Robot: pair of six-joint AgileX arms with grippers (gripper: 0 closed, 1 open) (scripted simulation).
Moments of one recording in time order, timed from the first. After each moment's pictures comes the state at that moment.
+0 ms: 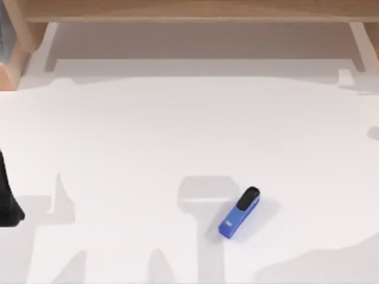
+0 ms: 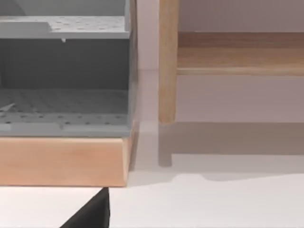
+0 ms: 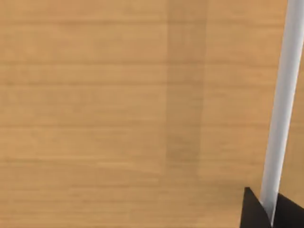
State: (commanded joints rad) left arm 0.00 0.00 0.00 0.00 0.00 0.00; right arm -0.49 2.26 1.00 1.26 -0.45 -1.55
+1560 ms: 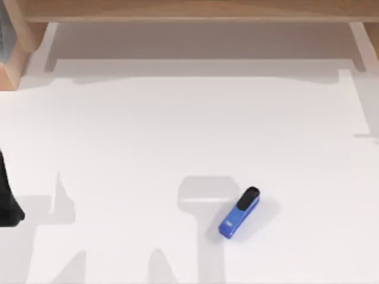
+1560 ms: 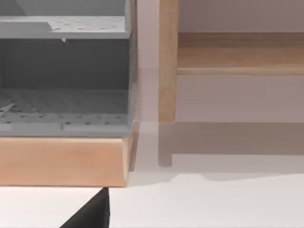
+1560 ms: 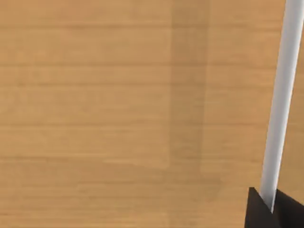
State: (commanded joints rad) left arm 0.00 0.00 0.00 0.00 0.00 0.00; right arm -0.66 2.10 0.57 1.52 -0.62 -1.55
